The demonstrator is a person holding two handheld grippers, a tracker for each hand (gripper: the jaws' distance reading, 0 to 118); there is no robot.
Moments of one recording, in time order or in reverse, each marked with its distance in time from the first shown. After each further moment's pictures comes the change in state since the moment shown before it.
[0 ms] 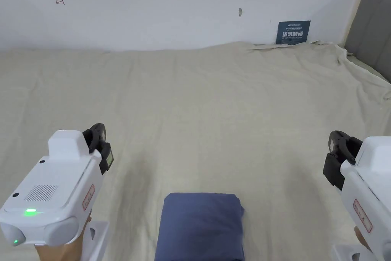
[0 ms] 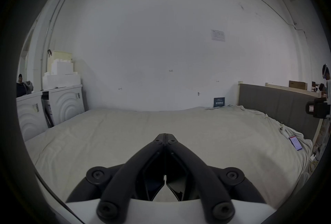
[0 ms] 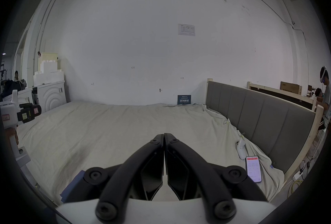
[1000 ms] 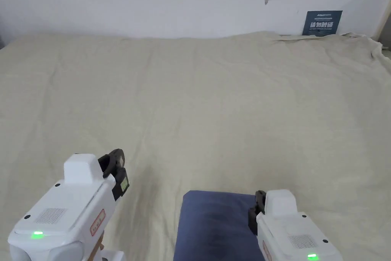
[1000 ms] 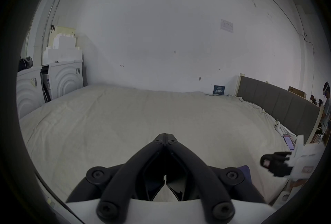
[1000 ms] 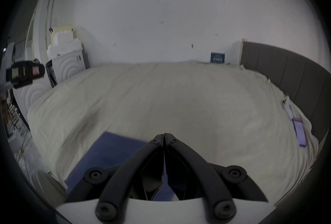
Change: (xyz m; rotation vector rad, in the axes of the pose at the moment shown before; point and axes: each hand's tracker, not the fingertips) left arm -0.023 -0.042 0.002 -0.177 -0.045 0.104; right arm -0.141 -0.135 -0.073 -0.360 0.209 0.010
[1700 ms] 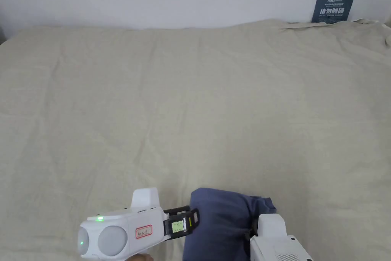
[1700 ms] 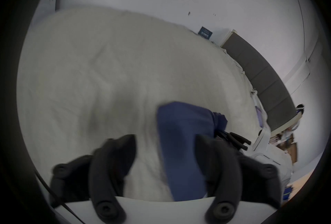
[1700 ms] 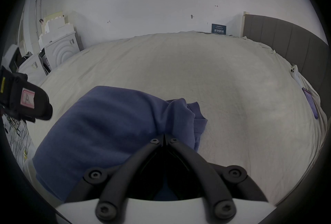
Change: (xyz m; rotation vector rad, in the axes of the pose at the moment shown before) left arm 0.033 -0.078 -0.068 -0.685 -0.309 0.273; right arm -0.011 -0.061 -0.044 -0.145 -0.015 -0.046
